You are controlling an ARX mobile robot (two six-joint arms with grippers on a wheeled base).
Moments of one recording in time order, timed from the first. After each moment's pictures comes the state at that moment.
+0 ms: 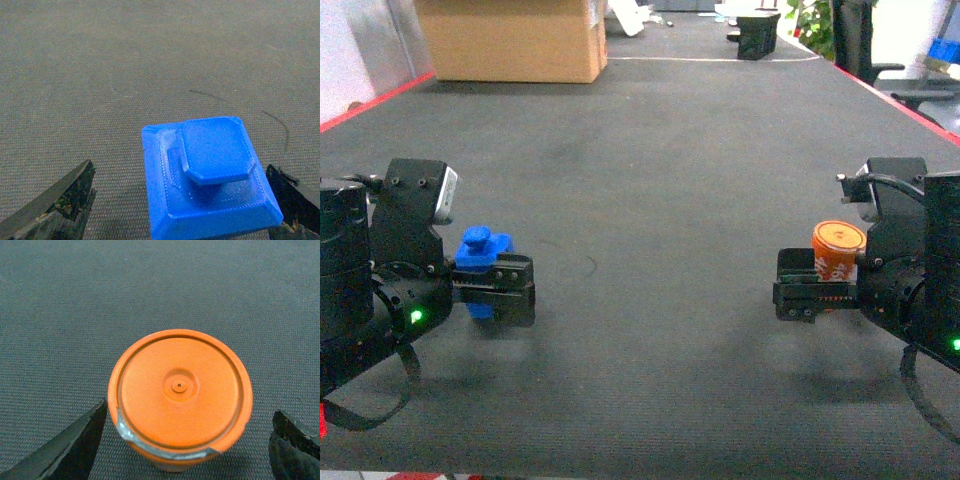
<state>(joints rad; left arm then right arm) -0.20 2.08 0.70 1.02 -0.09 -0.02 0.24 2.09 0.79 0.86 0.19 0.11</state>
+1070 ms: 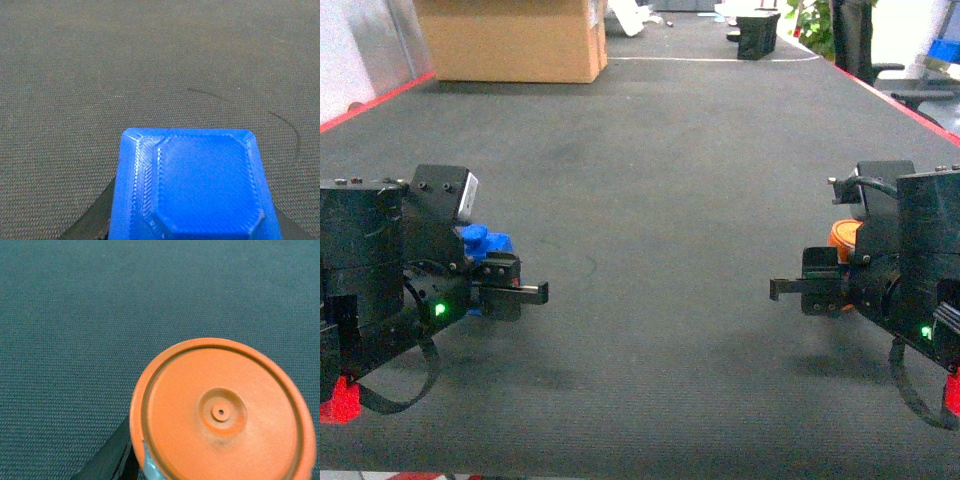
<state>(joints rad) -0.20 2.14 0.78 0.97 -0.09 -0.02 0.24 2.14 0.86 0.82 0.26 0.10</state>
